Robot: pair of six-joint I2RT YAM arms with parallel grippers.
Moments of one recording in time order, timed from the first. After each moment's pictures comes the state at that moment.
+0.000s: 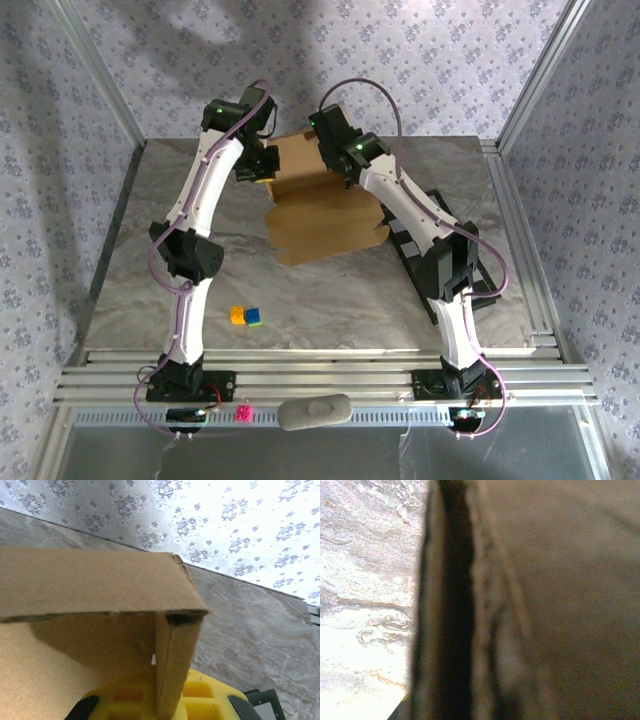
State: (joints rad) left arm -0.40 2.23 2.64 -1.66 0.02 -0.49; right arm 0.63 2.10 2.22 -0.88 0.59 0.10
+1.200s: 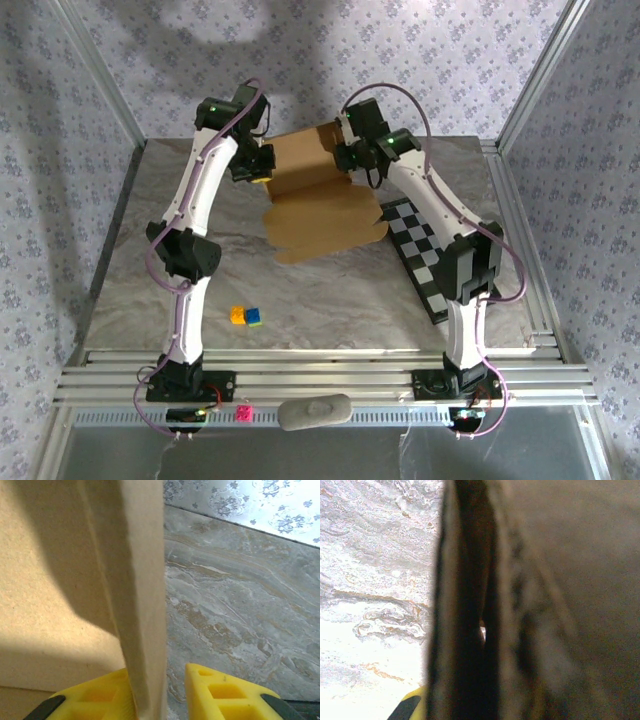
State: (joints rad) left arm -0.37 2.23 2.66 -1.68 0.06 -0.49; right arm 0.49 1.99 2.06 -0.84 0.07 0.09
